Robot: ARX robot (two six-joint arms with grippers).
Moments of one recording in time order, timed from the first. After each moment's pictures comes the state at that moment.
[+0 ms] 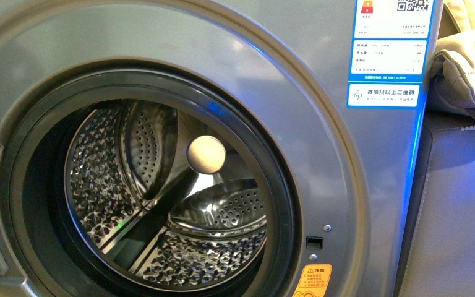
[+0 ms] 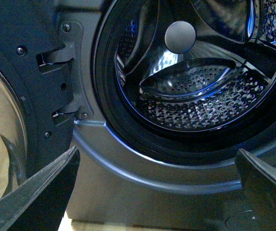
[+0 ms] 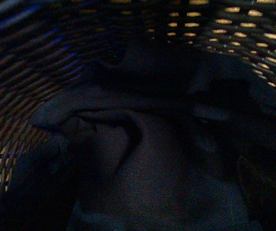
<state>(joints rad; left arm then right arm) 0.00 0.00 0.01 0.00 0.00 0.00 -0.88 2.51 0.90 0.57 -0.33 -0.15</state>
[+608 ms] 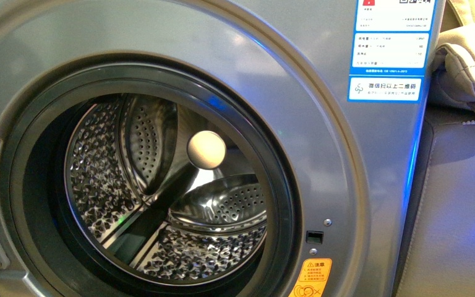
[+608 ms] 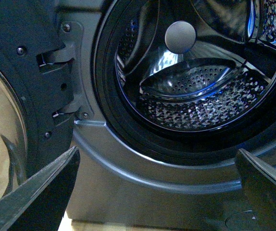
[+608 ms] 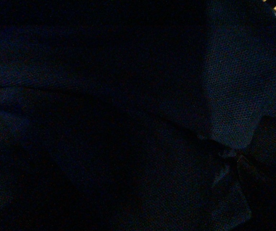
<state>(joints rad) 0.00 0.00 0.01 0.00 0.00 0.00 -0.95 2.74 1.00 0.63 -0.27 -0.16</state>
